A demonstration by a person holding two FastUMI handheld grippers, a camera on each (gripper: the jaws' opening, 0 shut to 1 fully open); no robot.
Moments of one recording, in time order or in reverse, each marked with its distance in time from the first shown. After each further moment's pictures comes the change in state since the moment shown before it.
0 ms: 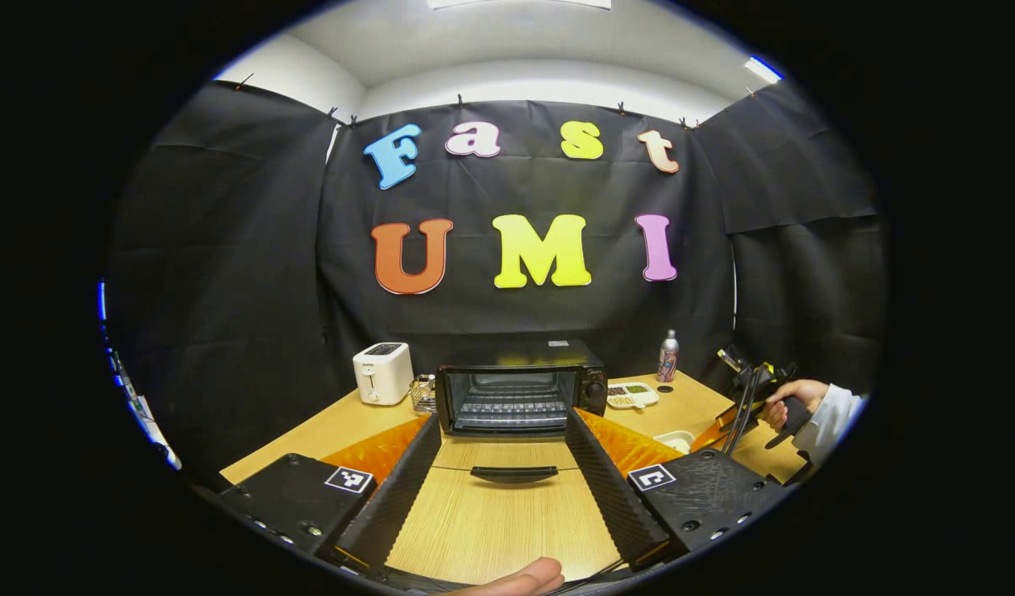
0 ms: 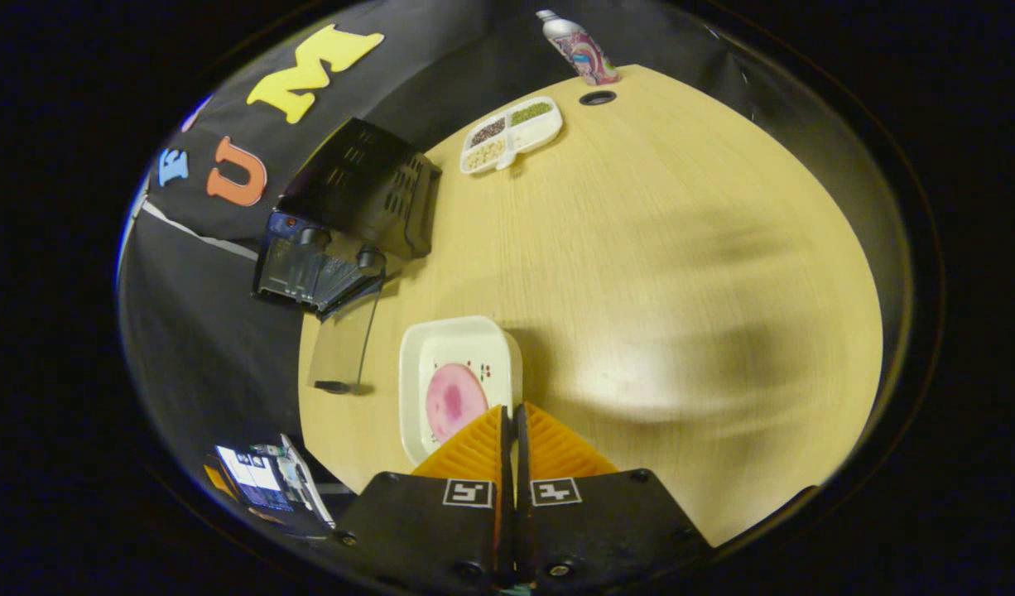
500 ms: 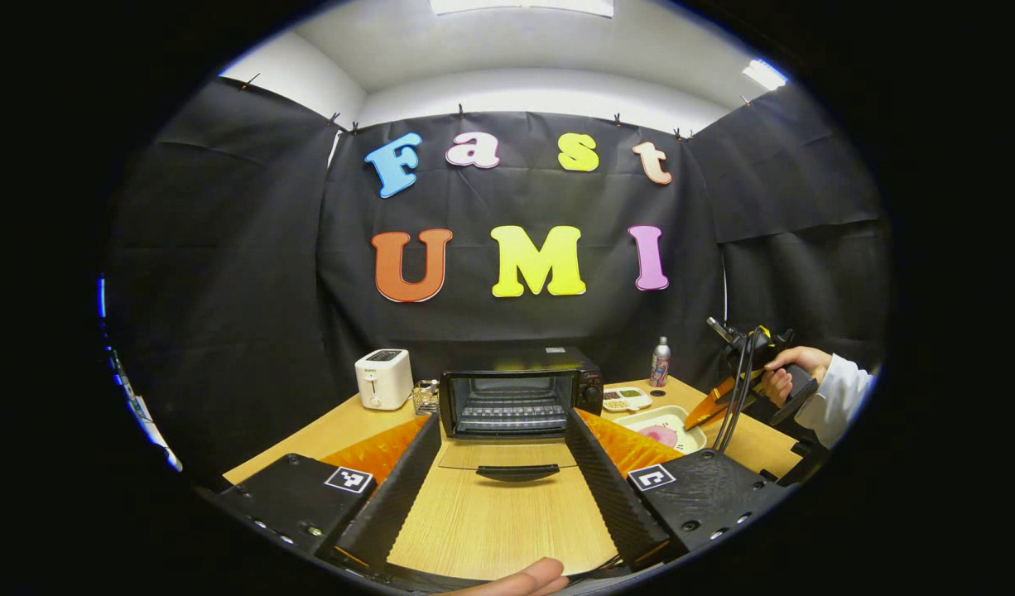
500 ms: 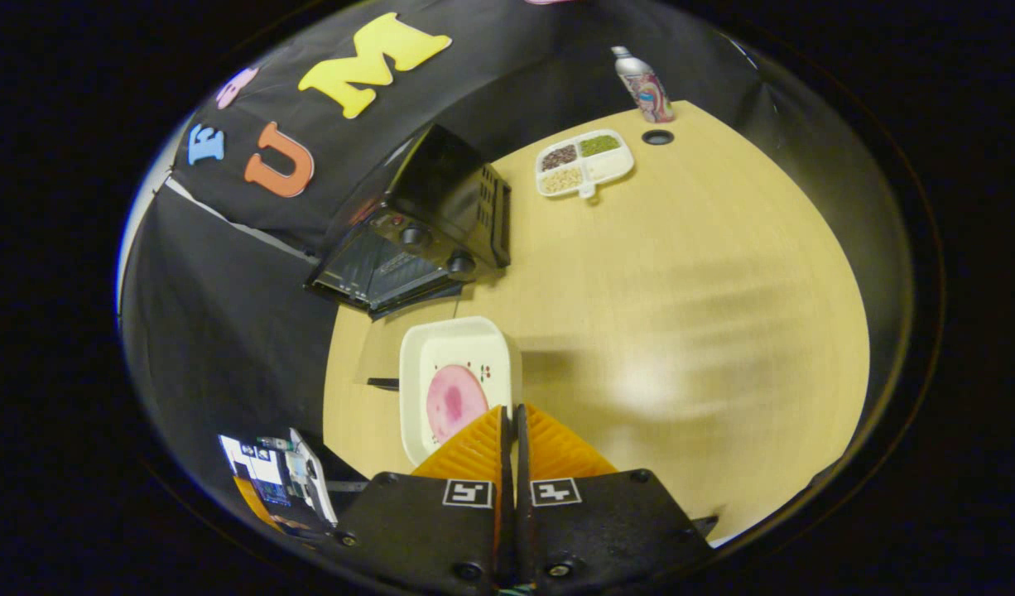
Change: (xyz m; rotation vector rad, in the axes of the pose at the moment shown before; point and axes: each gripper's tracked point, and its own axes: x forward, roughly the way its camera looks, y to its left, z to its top) left arm -0.024 0.021 0.002 -0.007 -0.036 -0.023; right arm -0.030 0.098 -0.009 -0.075 -0.038 0.056
